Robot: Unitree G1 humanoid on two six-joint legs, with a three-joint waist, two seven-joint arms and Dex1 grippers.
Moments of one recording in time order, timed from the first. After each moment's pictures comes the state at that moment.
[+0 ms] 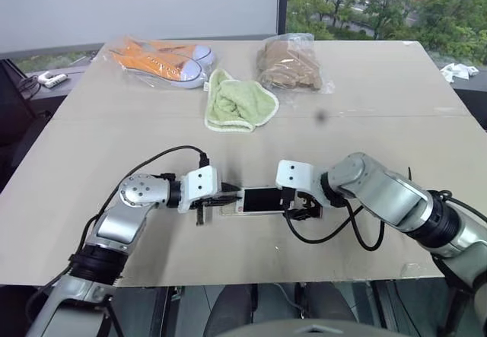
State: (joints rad) left arm -0.27 0.74 -0.17 0.06 -0.16 -0.04 -1.19; right arm -0.79 -0.60 0.73 -0.43 0.17 1.22 0.86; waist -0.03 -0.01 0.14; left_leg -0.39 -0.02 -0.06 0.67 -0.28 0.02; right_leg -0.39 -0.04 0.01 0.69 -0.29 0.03
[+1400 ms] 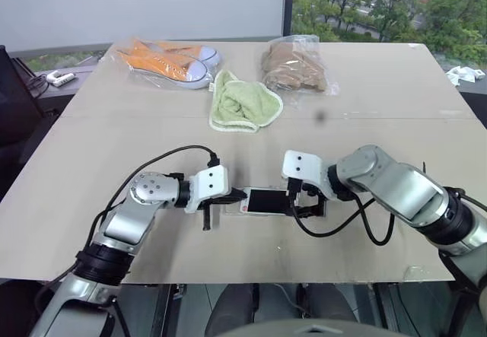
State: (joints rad) left arm -0.28 0.73 -0.21 -0.04 -0.11 0.12 -1.17; right arm -0.79 -0.64 0.65 -0.45 0.24 1.18 0.84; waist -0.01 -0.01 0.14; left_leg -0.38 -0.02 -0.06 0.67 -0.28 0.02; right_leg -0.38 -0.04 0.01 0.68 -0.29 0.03
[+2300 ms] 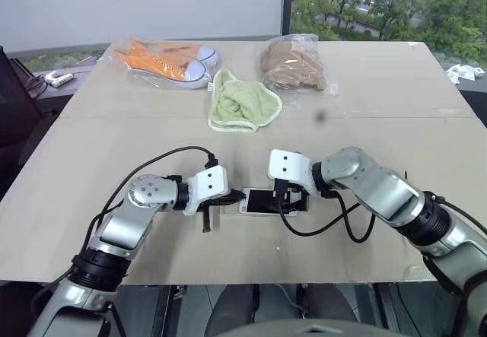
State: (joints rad) left arm -0.25 0.74 -0.19 -0.10 -0.12 0.19 -1.13; right arm -0.76 -0.54 0.66 -0.35 0.15 0.93 0.85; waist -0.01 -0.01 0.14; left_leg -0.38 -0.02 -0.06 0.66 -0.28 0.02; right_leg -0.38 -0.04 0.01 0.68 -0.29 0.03
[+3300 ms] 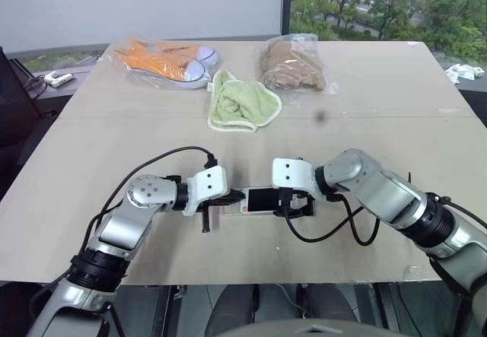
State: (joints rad) left arm -0.24 0.75 -0.18 -0.10 -0.14 0.19 -1.13; right arm -0.75 -0.58 0.70 -0.35 0.08 0.91 0.92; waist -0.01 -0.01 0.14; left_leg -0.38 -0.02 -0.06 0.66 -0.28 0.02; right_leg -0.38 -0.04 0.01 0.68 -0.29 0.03
